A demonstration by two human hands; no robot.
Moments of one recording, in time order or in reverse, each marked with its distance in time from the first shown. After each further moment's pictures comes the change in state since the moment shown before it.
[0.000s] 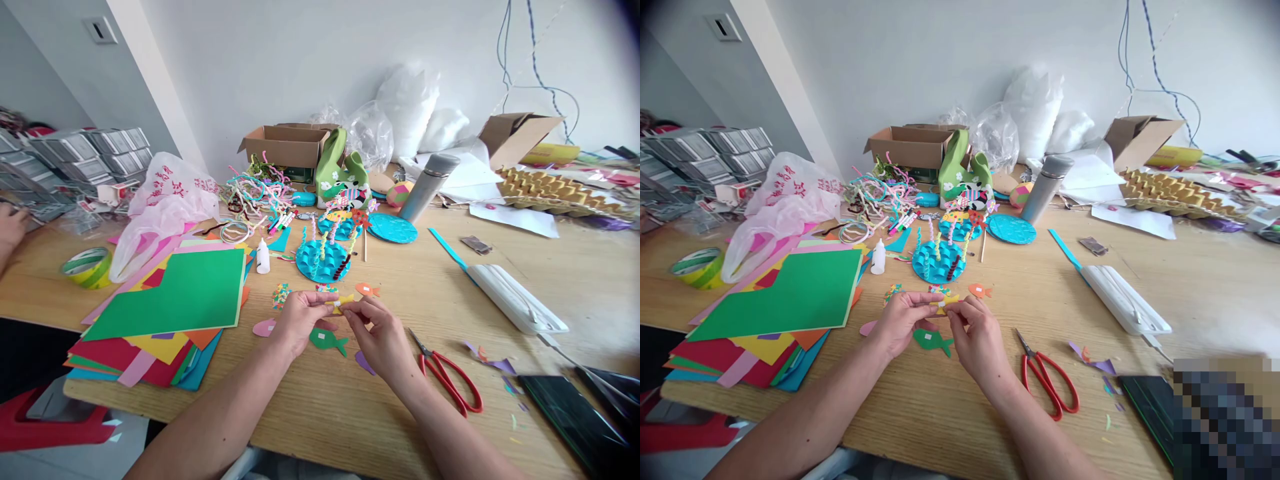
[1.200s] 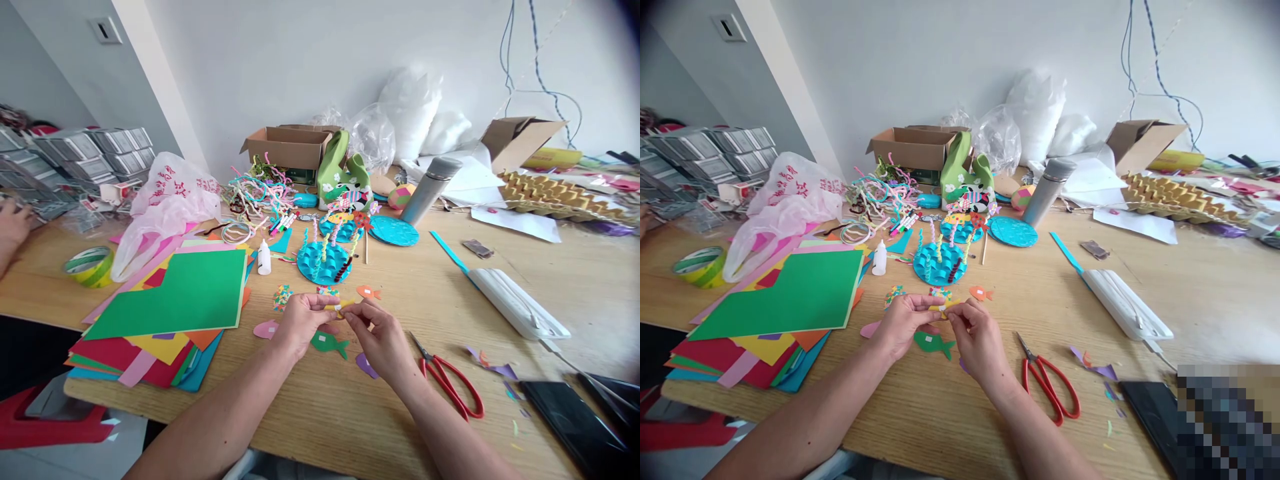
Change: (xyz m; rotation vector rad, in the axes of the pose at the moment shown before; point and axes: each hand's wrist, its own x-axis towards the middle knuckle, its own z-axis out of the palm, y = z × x) left_hand -0.002 0.001 0.003 -0.006 0.058 -0.014; right_hand 0.003 0.000 0.001 0.101 -0.044 0.105
